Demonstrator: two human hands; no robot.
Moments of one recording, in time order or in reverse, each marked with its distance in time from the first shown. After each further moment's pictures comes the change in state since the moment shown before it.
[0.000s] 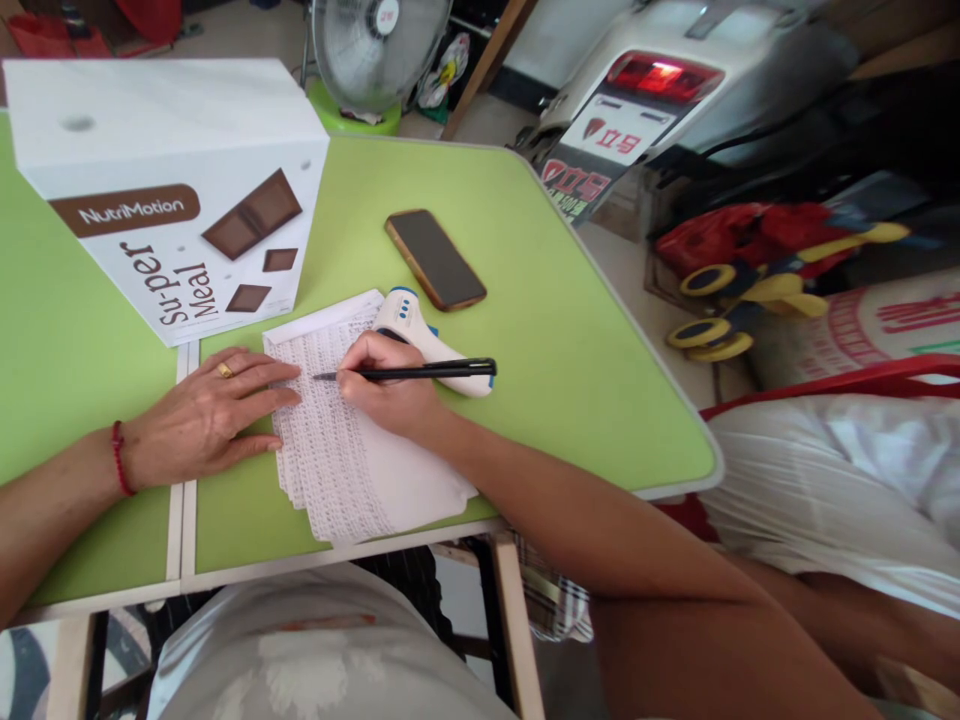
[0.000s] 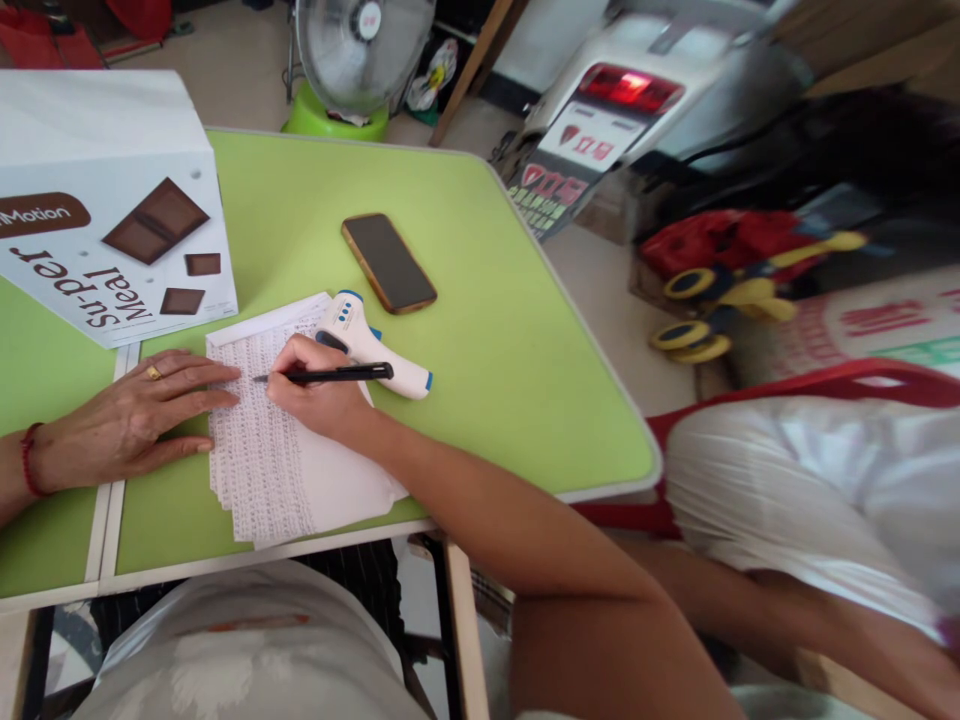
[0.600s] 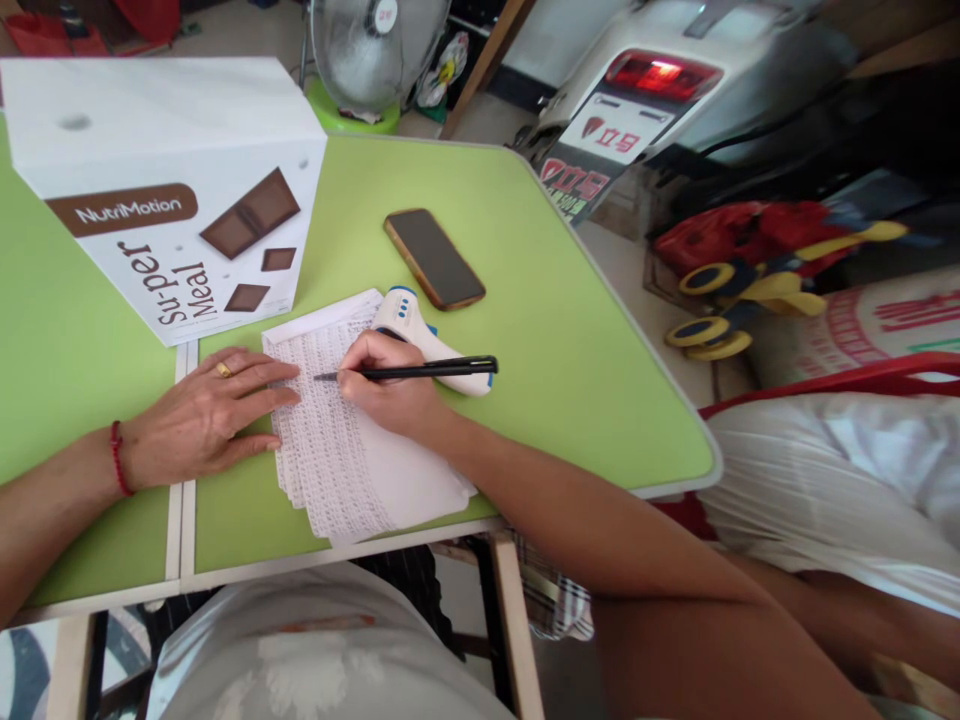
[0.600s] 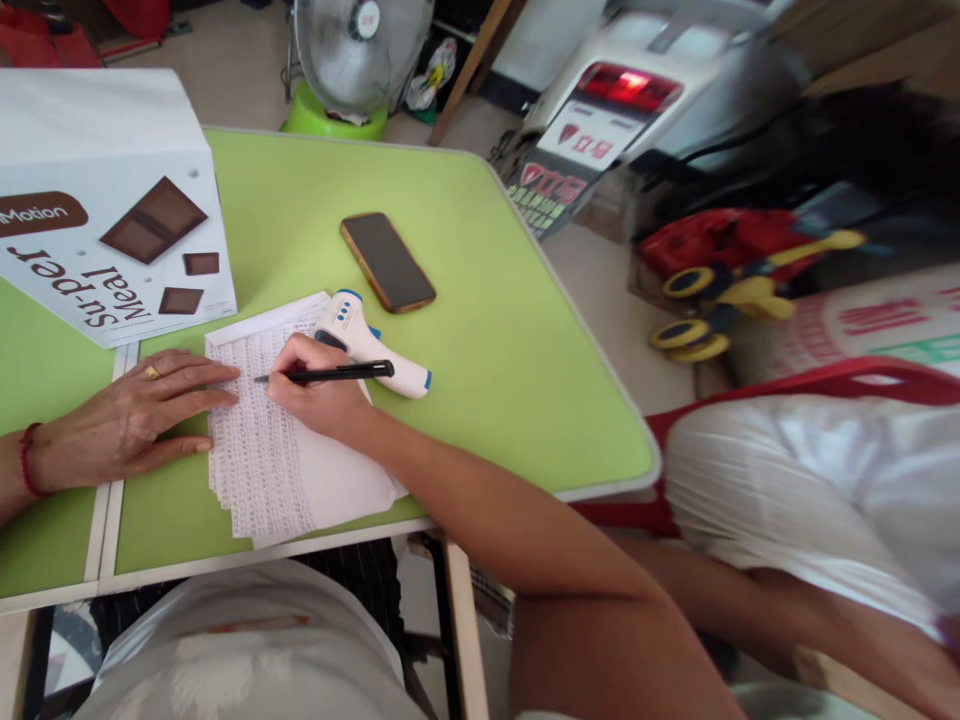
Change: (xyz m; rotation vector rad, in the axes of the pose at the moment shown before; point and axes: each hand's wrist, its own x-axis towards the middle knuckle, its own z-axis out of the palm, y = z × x) left_hand 0.001 -0.001 -0.001 0.004 -0.001 0.009; right_hand 0.000 0.001 0.000 0.008 -0.009 -0.006
